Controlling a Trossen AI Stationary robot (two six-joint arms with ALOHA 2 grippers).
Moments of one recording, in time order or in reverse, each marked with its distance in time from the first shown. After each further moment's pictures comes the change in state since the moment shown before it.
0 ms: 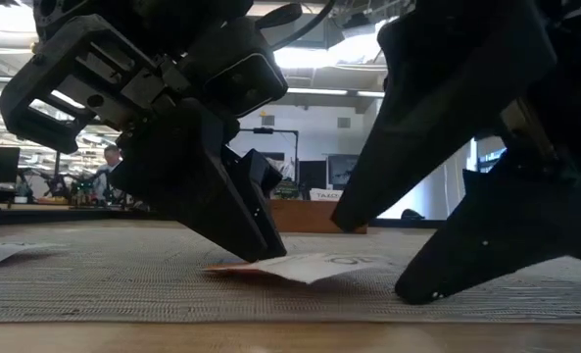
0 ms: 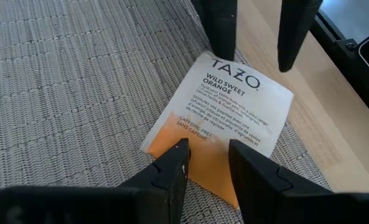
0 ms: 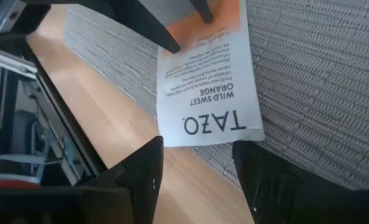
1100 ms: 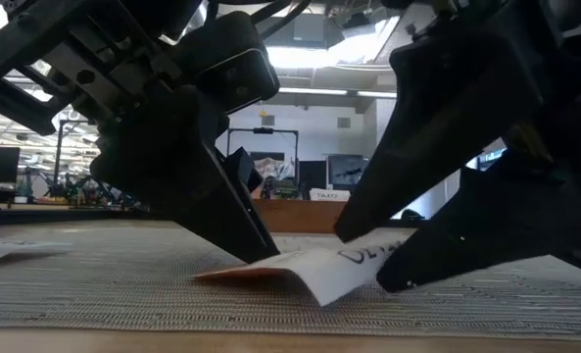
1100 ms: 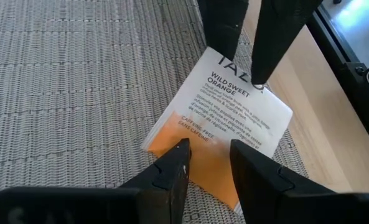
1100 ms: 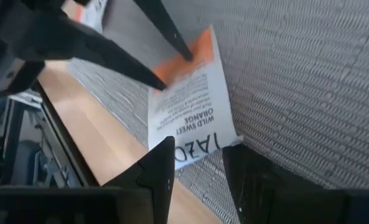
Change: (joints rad) left arm -0.073 0.000 0.000 0.008 -0.121 -0.186; right arm 0.017 0.024 0.000 0.007 0.148 0.056
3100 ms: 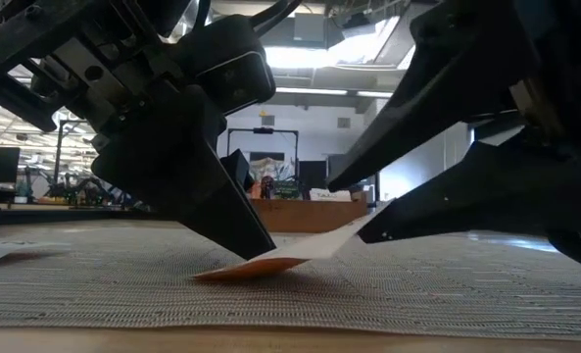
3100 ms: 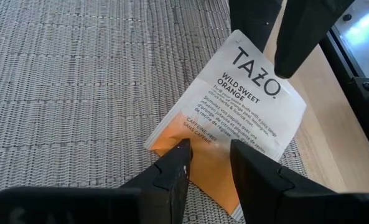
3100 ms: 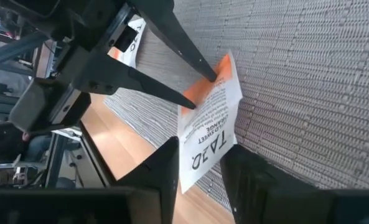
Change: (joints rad) left arm 0.000 0.001 -0.001 0.030 -0.072 -0.069; right arm 0.053 0.038 0.003 0.090 0.210 0.086
